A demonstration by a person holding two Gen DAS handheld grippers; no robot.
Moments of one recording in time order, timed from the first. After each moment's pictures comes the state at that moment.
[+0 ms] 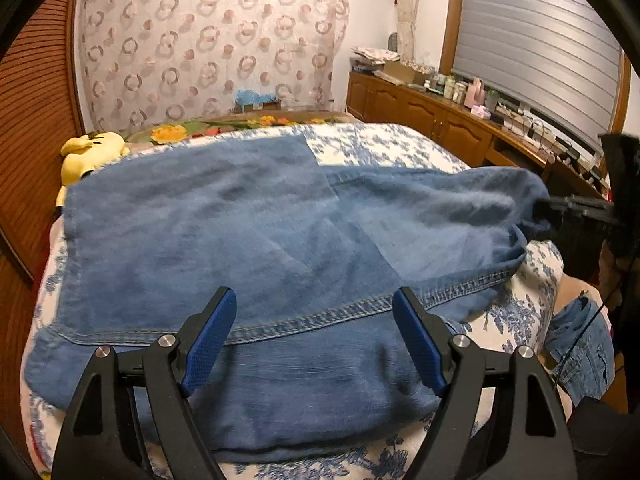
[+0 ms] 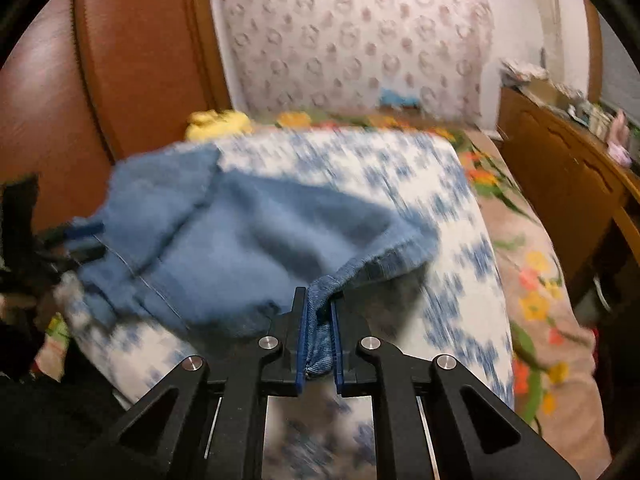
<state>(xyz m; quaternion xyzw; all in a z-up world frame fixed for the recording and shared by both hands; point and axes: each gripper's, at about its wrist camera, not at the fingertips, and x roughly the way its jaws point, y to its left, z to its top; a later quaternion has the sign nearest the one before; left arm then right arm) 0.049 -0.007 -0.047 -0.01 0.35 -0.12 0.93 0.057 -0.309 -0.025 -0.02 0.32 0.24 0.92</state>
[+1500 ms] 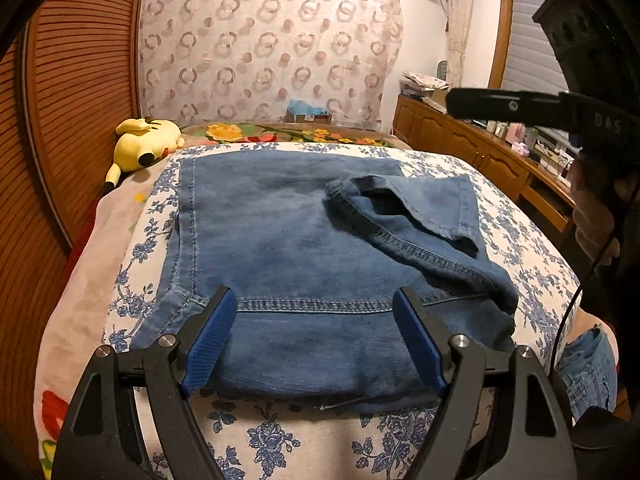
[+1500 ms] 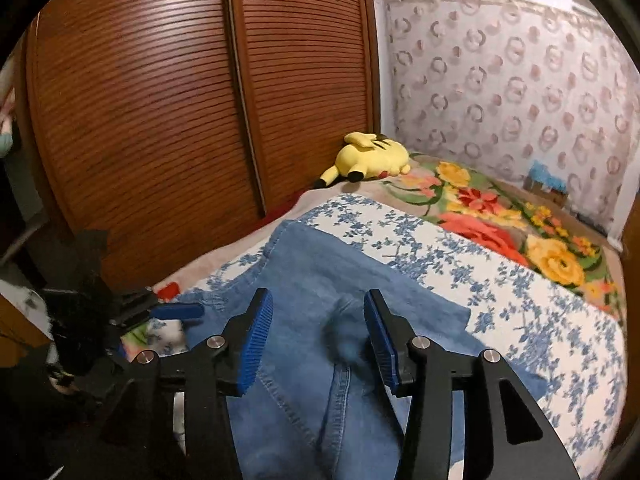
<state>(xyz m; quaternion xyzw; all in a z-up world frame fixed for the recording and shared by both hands) 0.025 0.079 -0.046 -0.05 0.33 -0.05 0.94 0.131 -0.105 0.062 -0.10 0.27 0.44 0.85</state>
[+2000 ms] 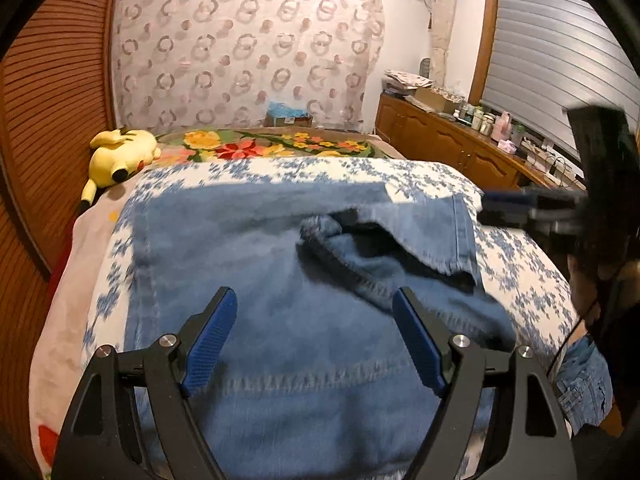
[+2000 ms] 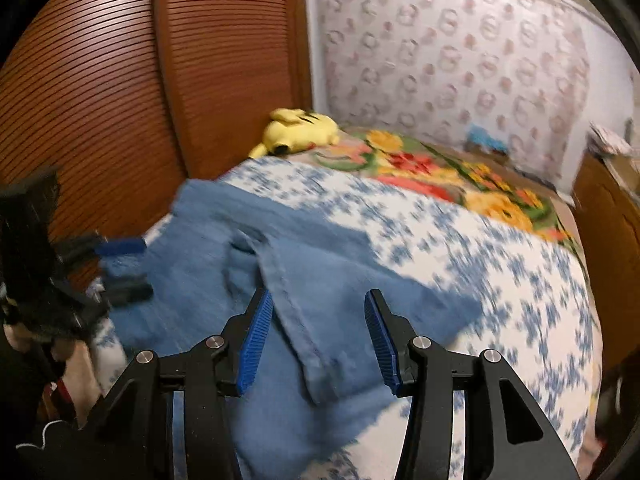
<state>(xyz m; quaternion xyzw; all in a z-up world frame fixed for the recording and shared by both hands) 0.080 0.063 -0.032 -0.04 0.33 -0.09 0.94 0.136 -0.152 0.008 -0.09 0.33 0.33 0.88</state>
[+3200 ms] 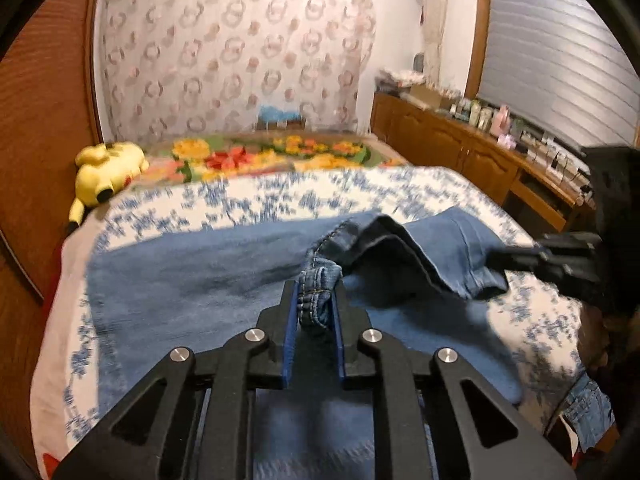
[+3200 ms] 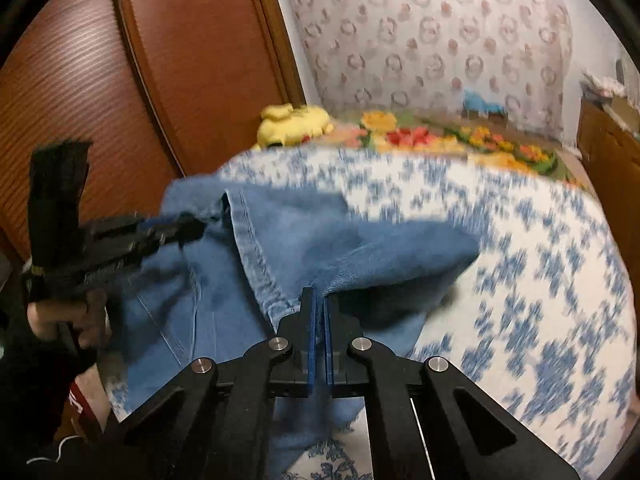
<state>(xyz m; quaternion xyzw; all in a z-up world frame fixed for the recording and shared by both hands) 0.115 0.037 -0.016 -0.02 0.32 -0.09 0.94 0.154 -0.165 0.000 -0.02 0.33 0.35 0.88</state>
